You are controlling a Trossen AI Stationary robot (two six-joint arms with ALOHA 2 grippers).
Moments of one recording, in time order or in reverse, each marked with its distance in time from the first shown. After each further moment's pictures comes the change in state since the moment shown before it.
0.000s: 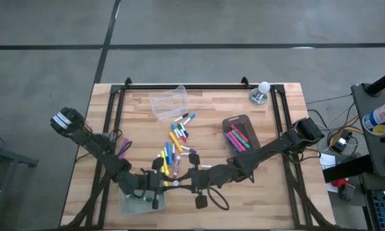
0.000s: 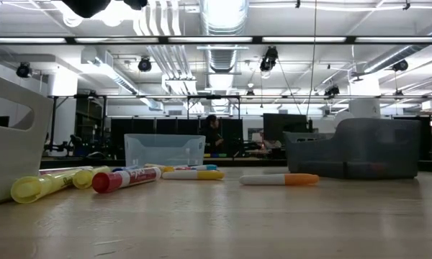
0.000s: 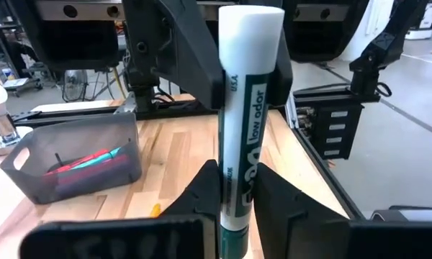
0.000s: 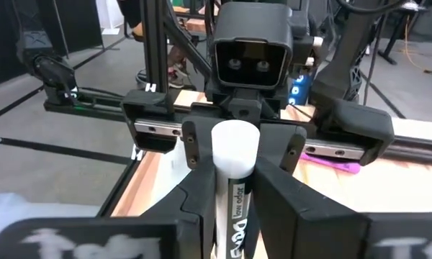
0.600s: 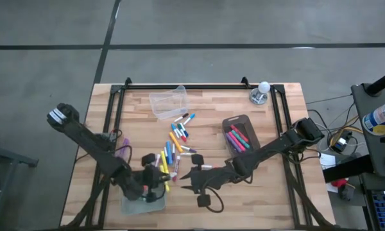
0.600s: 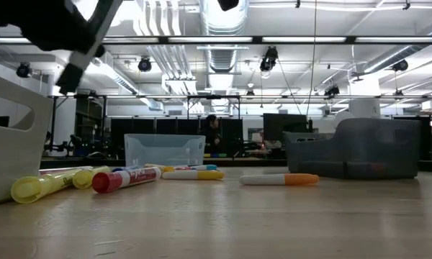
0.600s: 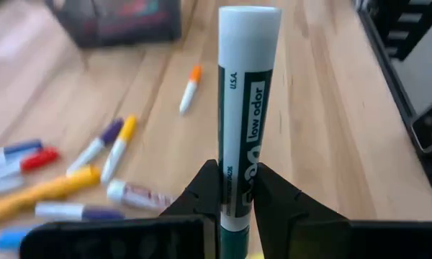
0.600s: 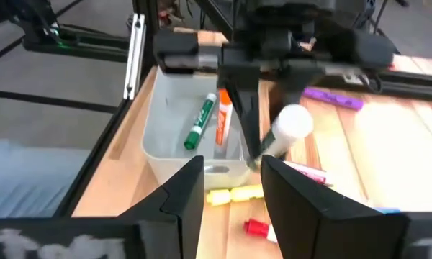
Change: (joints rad) left arm -0.024 -0.101 0.112 -0.836 -0.002 -0.528; right arm 0.000 0.000 -0.010 -0.200 0.000 0.072
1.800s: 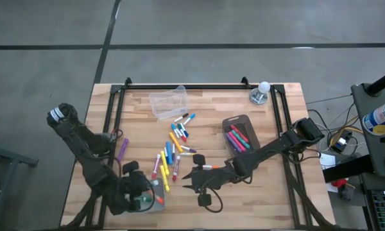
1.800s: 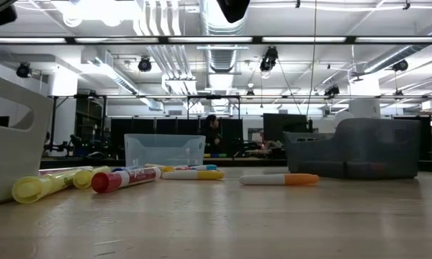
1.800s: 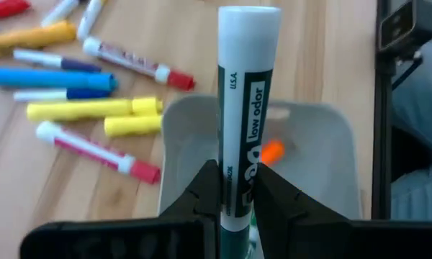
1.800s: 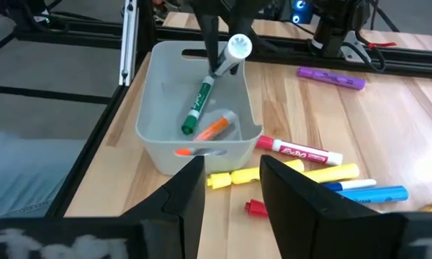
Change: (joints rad) left arm -0.173 0.000 0.216 -0.591 0.195 -0.472; right arm 0.000 0.000 -0.023 -0.019 0.003 0.047
